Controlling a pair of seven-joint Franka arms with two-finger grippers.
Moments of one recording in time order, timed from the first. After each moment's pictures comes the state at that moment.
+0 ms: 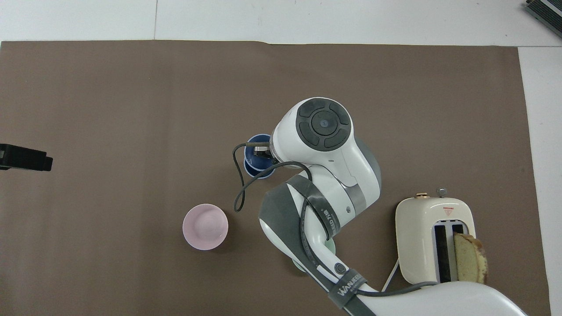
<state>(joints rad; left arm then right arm) -0.04 -0.09 -0.04 -1.53 -0.02 1.45 0.08 0.39 0.37 0.22 -1.58 0.02 2.07 0.64</state>
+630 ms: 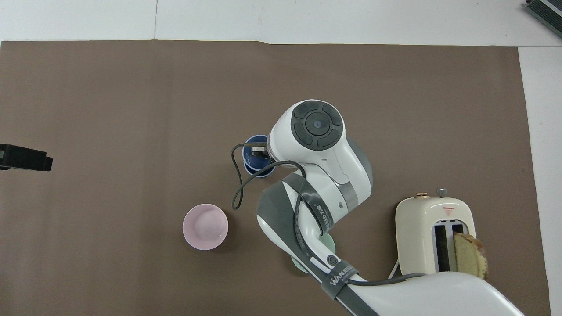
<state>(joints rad) -0.04 -0.09 -0.04 -1.53 -0.02 1.45 0.08 0.39 0.40 0.22 -1.59 0.02 2.10 0.64</state>
